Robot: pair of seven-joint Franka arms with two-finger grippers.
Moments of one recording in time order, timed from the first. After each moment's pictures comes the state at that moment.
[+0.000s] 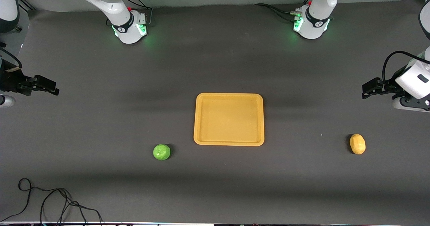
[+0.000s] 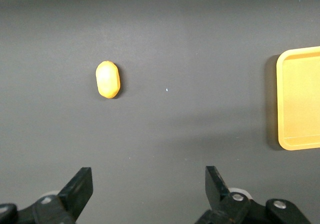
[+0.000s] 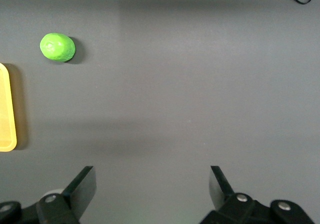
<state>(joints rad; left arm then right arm) 0.14 0.05 -0.16 -1.69 0.01 1.75 0.12 -0.03 0.06 -0.03 -1.57 -0.01 1.59 -0.03</state>
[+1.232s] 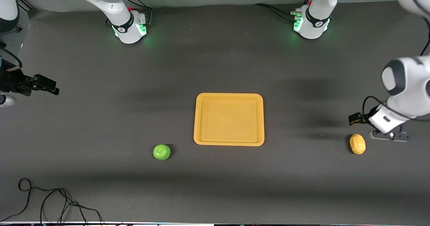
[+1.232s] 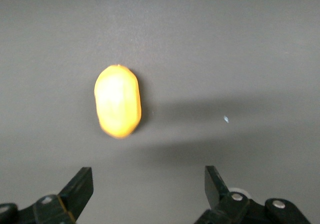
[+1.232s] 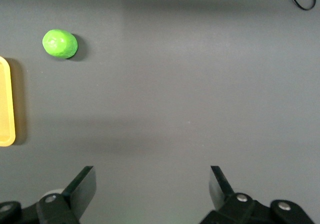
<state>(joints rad) 0.25 0.39 -0.15 -1.93 0.09 2.35 0.19 -0.03 0.06 -0.03 -1.57 -0.01 1.59 -0.08</state>
